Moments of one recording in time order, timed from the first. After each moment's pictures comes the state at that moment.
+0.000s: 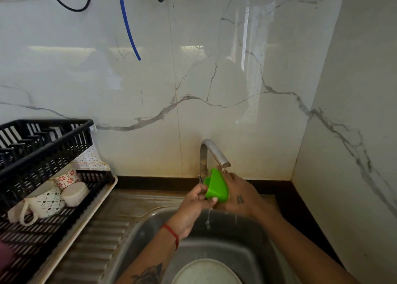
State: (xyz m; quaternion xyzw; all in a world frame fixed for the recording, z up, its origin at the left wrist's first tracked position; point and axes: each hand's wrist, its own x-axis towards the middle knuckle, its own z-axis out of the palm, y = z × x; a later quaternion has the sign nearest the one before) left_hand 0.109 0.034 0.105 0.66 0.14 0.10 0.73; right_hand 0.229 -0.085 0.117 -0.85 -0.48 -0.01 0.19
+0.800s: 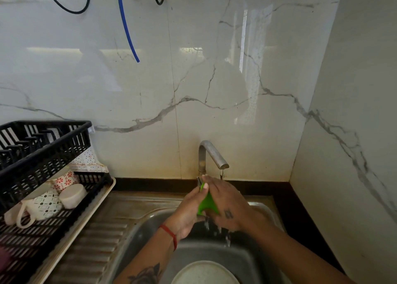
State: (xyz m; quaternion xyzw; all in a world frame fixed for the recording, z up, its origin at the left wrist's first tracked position) left_hand 0.107 0.031 0.114 0.64 0.18 0.06 0.75; right_hand 0.206 -0.074 0.105 -0.80 -0.57 -0.06 0.17
